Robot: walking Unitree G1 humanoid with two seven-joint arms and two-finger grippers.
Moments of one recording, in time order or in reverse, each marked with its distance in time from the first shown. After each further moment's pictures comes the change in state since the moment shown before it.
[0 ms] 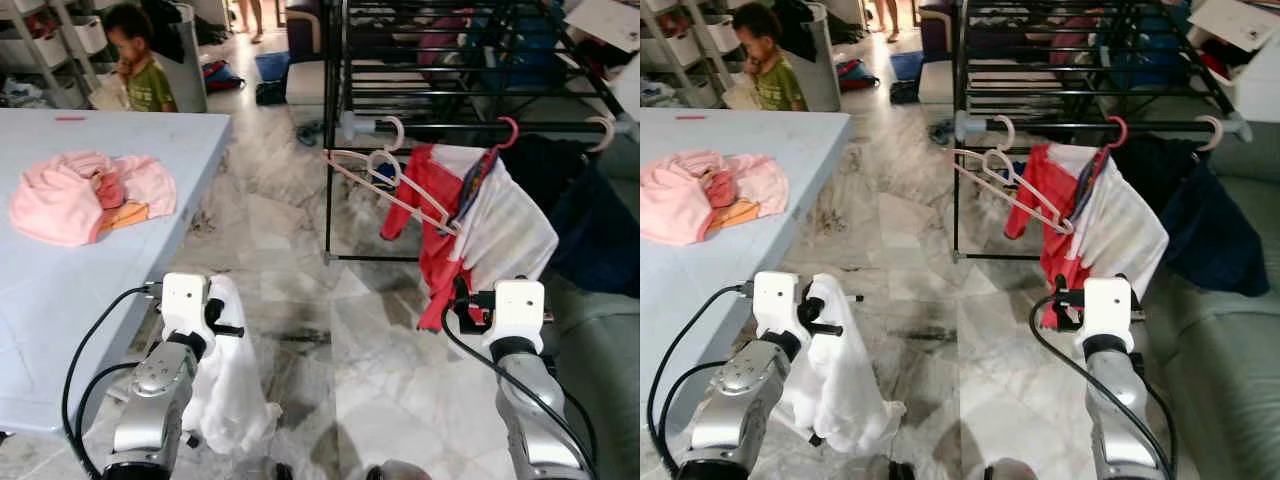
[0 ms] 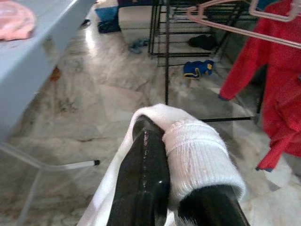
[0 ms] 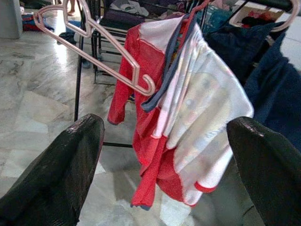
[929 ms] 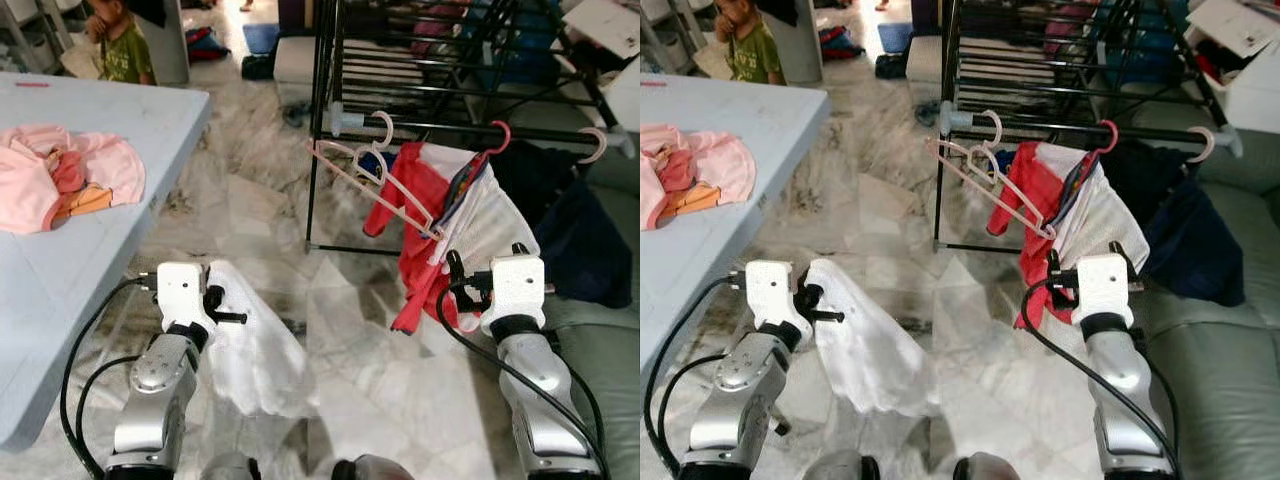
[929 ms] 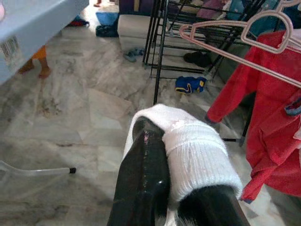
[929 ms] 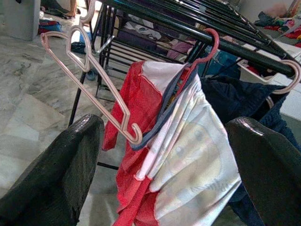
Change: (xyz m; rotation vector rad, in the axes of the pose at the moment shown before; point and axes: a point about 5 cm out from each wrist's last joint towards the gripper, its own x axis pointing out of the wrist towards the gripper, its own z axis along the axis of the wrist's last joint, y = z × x) left arm -0.005 -0.006 0.019 -0.051 -0.088 0.022; right arm 0.008 0.002 0.036 -0.062 -0.122 0.069
